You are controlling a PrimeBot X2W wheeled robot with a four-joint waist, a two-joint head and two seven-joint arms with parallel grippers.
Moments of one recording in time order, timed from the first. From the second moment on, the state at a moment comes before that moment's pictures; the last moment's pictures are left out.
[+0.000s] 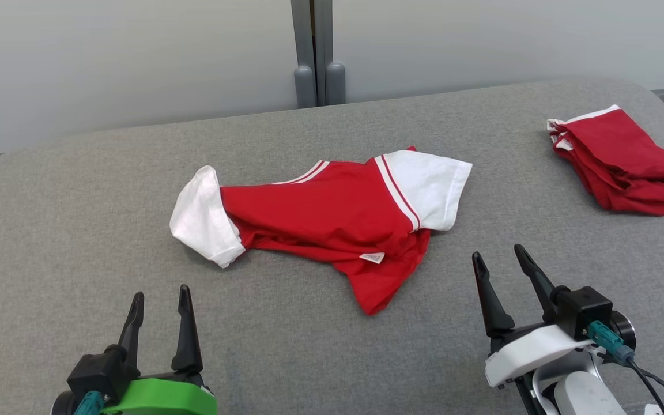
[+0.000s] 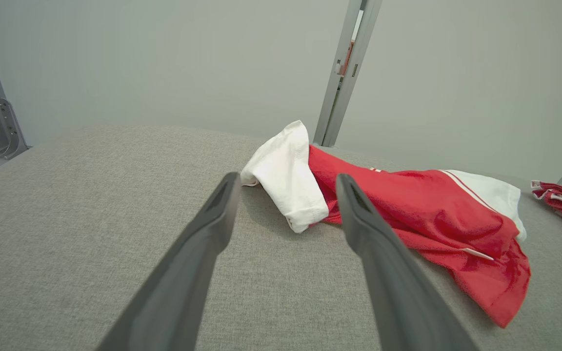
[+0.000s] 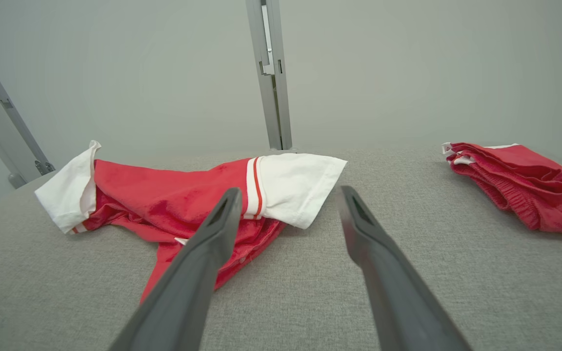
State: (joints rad) left arm 0.04 0.05 -0.10 0.16 -0.32 0.00 -0.26; right arm -0.09 -0.05 0.11 0.26 0.14 0.13 -0.26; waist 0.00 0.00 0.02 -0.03
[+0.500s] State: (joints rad) left arm 0.03 0.05 -0.12 0.16 -0.32 0.00 -0.26; right arm -0.10 -0.05 0.12 0.32 0.18 0.13 -0.24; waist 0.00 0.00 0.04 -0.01
